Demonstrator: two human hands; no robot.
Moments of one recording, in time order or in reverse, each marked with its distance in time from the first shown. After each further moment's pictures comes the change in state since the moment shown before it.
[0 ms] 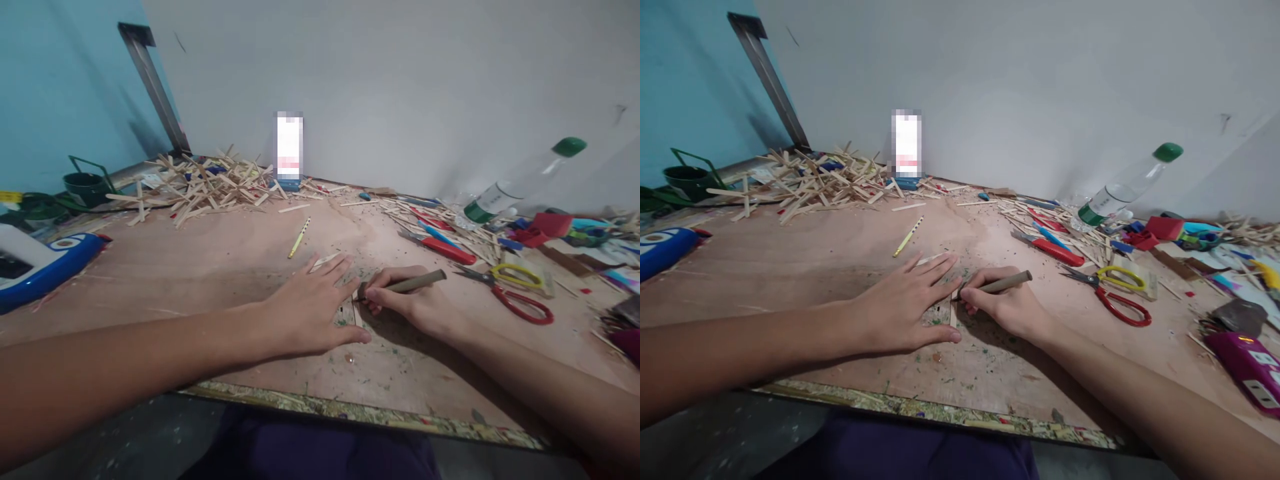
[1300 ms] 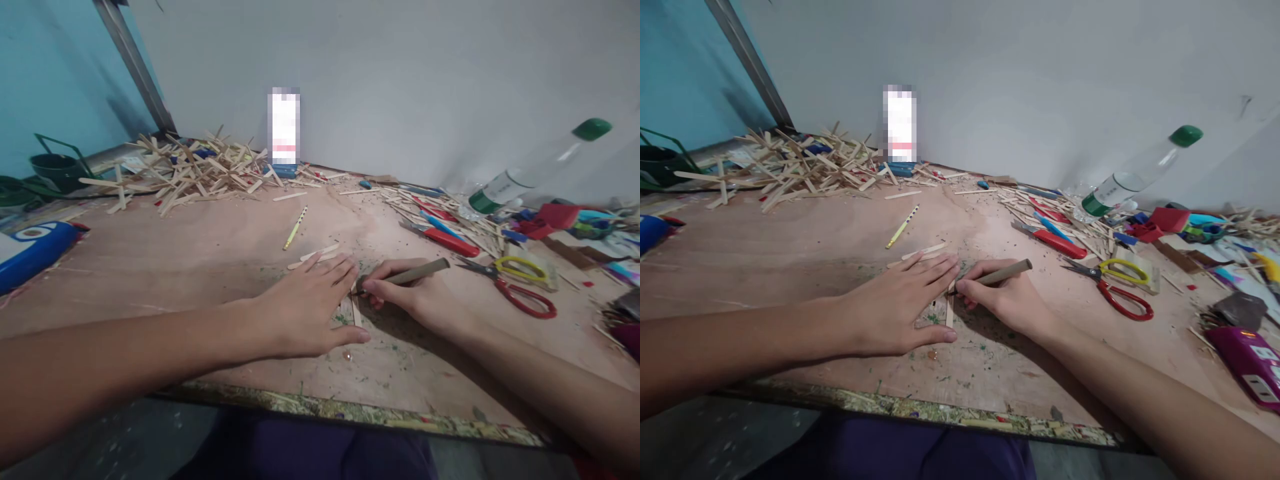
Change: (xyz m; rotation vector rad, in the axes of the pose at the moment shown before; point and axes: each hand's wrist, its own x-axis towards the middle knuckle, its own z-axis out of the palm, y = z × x) left_hand 0.001 -0.002 0.005 -0.060 -0.101 0.014; right_hand 0.001 -0.006 0.001 -0.001 0.047 0.071
